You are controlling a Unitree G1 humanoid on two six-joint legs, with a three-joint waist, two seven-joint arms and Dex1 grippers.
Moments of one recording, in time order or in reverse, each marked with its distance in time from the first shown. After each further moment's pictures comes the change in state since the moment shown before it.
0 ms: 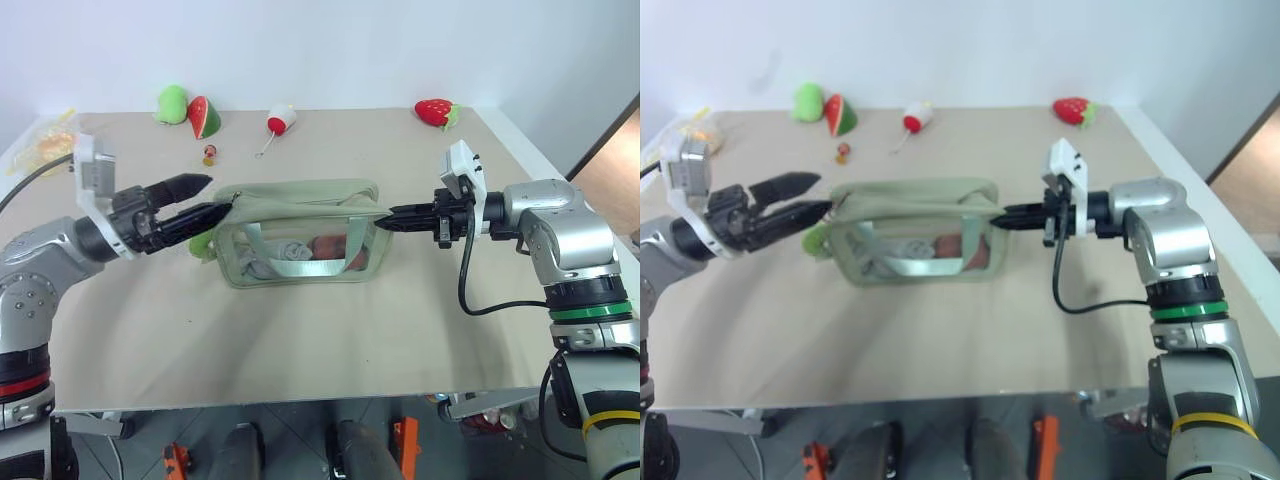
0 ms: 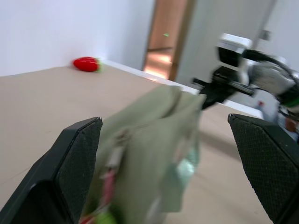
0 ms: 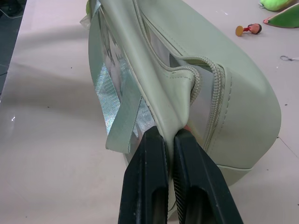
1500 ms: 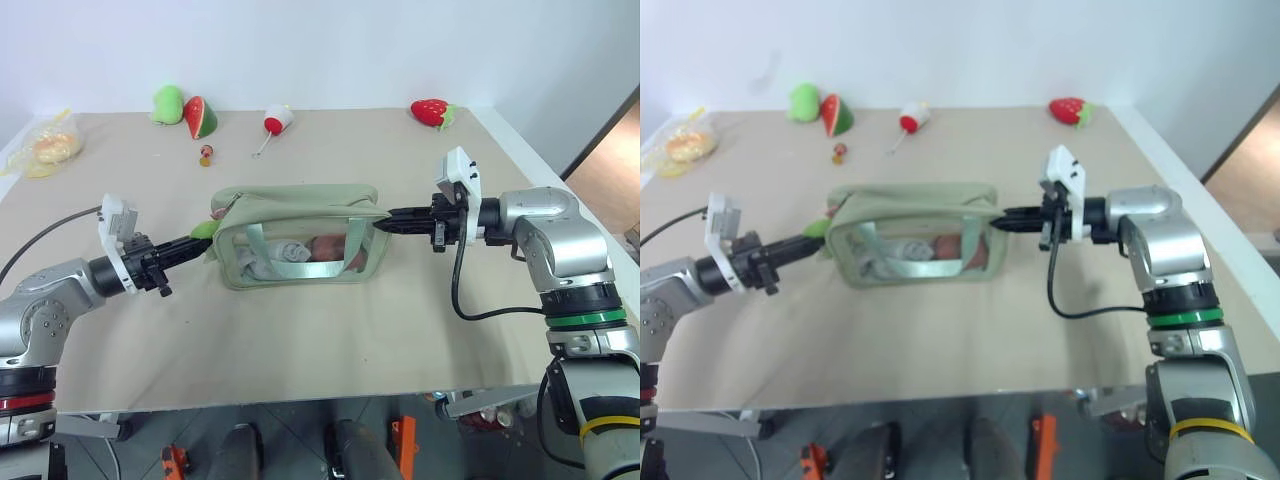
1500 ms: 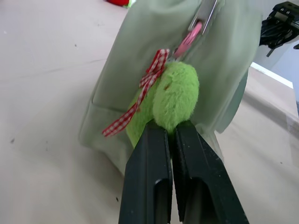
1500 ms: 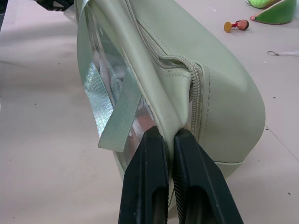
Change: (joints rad) left arm 0.052 -0.017 -0.094 0.133 0.179 -0.046 -0.088; right arm 0.042 0.010 -0.009 -0.022 -0.012 -0.026 -0.056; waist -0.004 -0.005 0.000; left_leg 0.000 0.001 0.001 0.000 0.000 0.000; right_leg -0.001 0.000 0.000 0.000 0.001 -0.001
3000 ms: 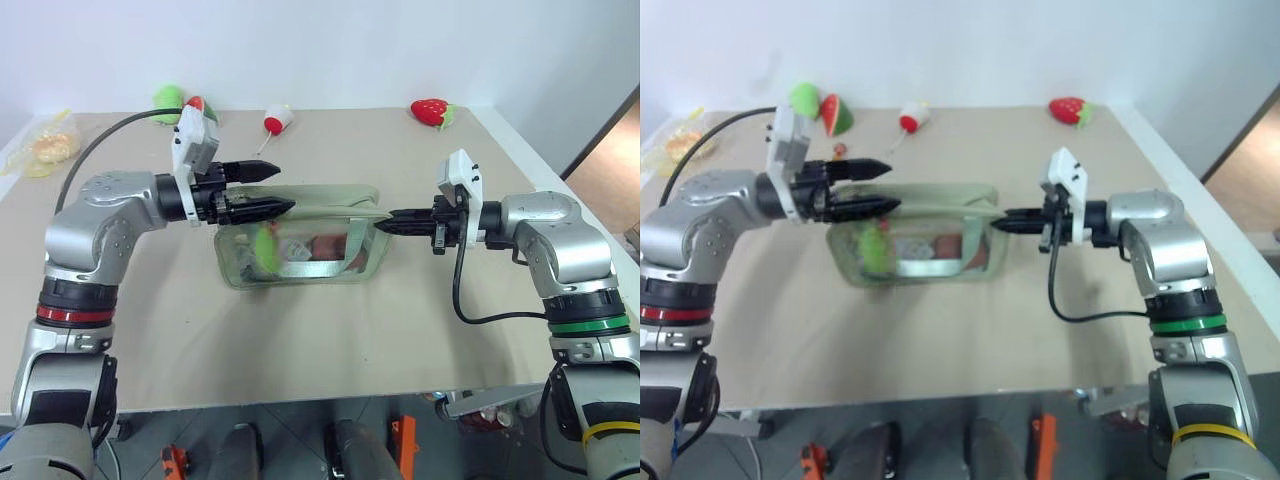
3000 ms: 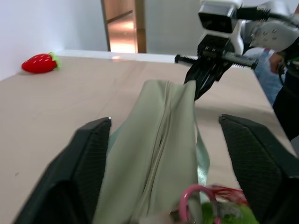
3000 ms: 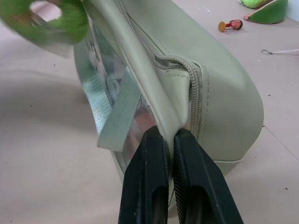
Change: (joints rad) left arm -0.447 -0.080 -0.239 0.048 0.155 -0.100 -0.114; right arm 0.028 -0.008 -0.009 -0.041 0.017 0.018 -0.039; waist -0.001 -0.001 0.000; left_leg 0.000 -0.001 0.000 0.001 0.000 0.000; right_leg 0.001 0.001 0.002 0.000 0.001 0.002
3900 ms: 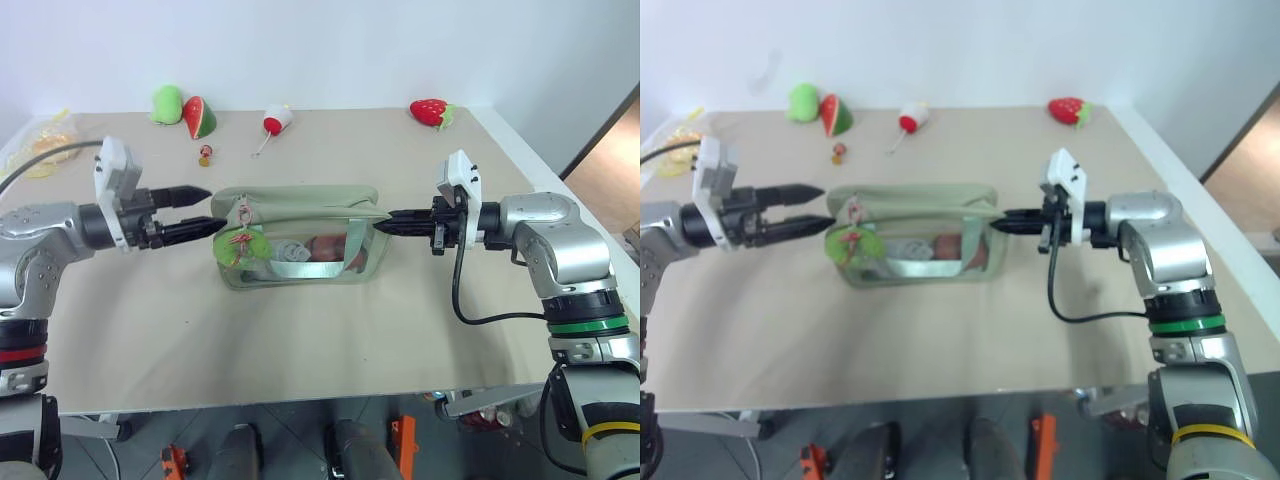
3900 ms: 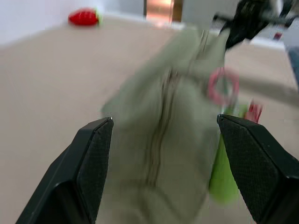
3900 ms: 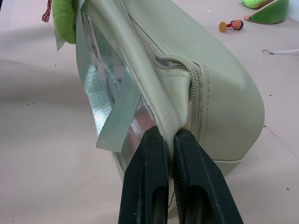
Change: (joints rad) left arm 0.239 0.185 0.152 0.006 -0.015 0.014 -0.052; right arm 0.003 0.002 0.002 -0.002 0.001 0.000 0.001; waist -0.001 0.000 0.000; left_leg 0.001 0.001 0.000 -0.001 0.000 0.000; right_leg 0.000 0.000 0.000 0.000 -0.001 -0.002
